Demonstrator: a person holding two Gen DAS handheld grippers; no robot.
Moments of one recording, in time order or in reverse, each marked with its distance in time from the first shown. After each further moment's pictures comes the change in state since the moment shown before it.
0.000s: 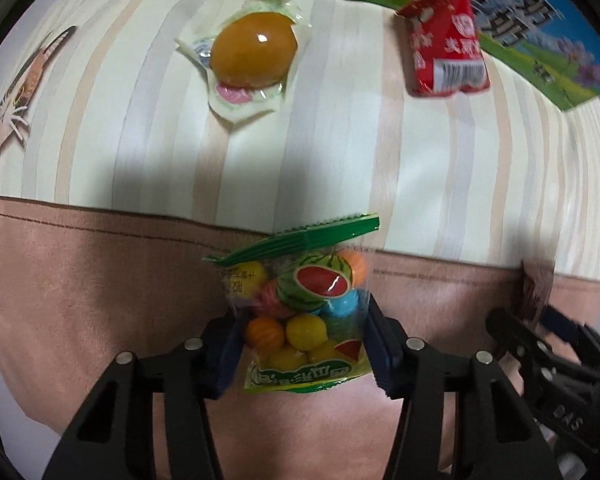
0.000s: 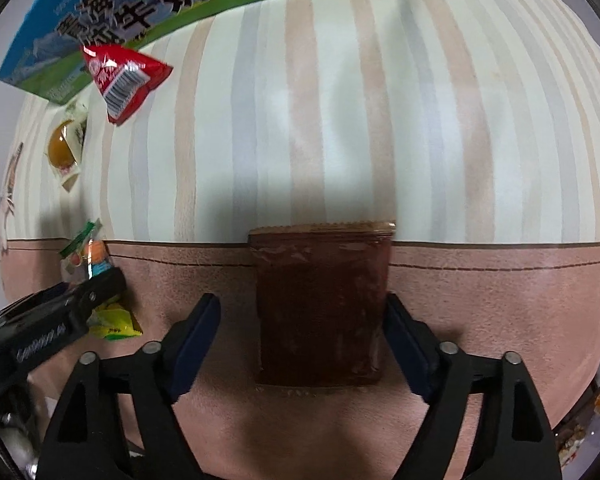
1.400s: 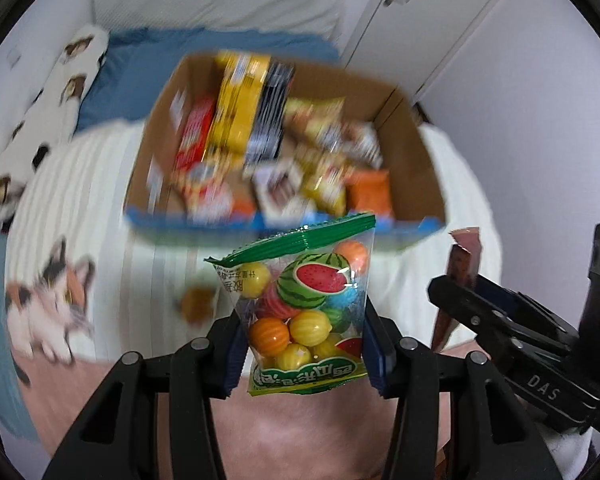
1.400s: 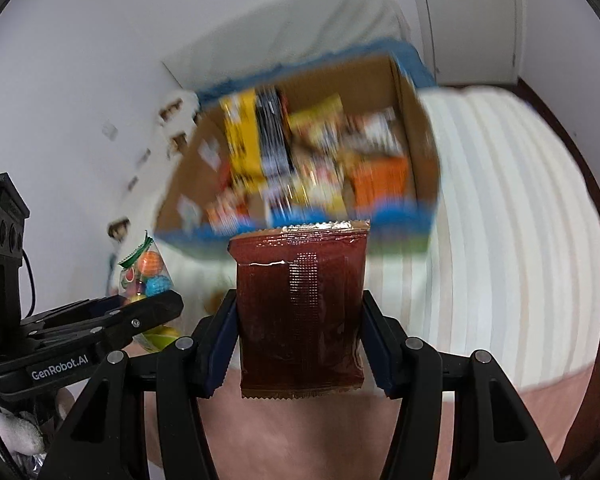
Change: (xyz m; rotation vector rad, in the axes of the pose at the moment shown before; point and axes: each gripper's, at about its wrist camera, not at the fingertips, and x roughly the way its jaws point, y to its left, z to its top) left arm -0.220 -0.058 0.068 0.143 -0.318 -0.224; right arm -0.237 -0.005 0.061 -0.082 -0.425 0.267
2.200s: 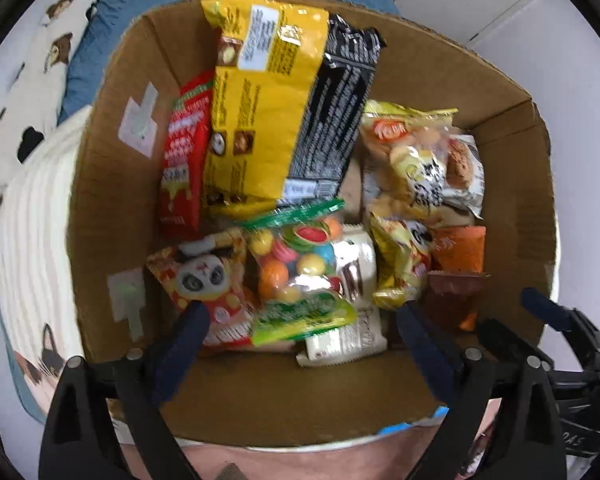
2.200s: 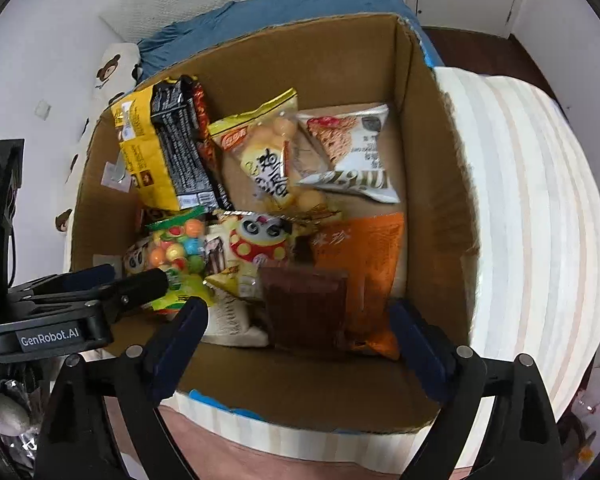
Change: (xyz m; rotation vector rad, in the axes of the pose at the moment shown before) left arm 0.153 0.061 0.120 -0.060 0.316 0.119; right arm 0.148 -0.036 0.109 0.050 0.323 -0.174
